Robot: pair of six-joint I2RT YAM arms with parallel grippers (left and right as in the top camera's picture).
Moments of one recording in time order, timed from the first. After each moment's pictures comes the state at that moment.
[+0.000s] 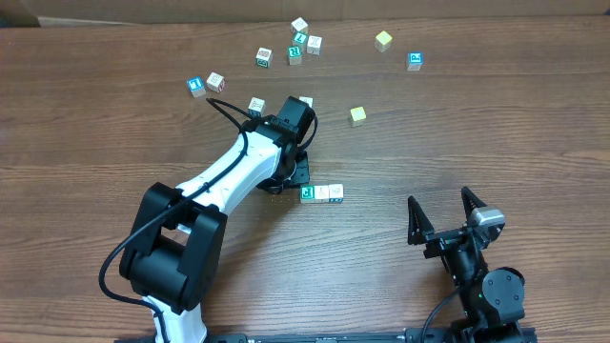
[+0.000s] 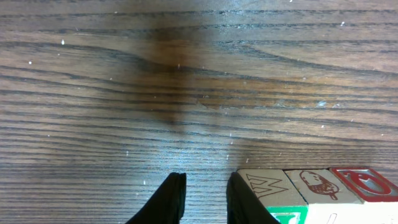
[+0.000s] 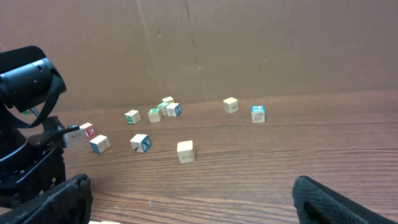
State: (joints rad) left arm -0.49 1.94 1.33 -0.83 0.01 -0.58; right arm 0.22 0.01 0.02 -0.03 -0.01 0.17
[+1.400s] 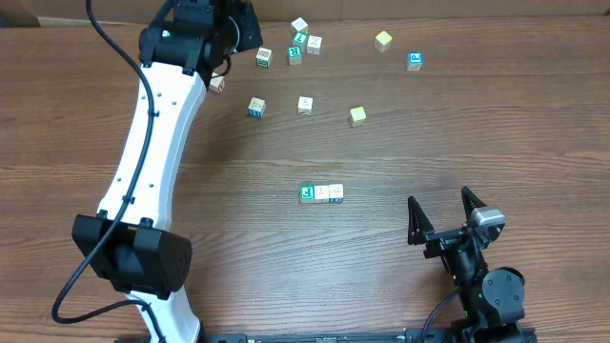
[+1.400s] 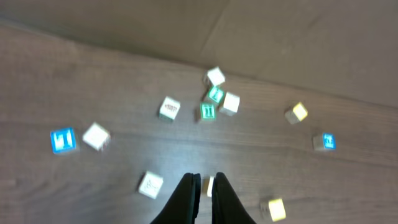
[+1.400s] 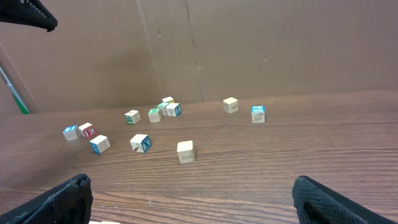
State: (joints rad) left arm -0.22 1.95 2.07 -0.86 0.00 -0.41; right arm 0.22 0.01 0.02 -0.03 -0.01 0.17
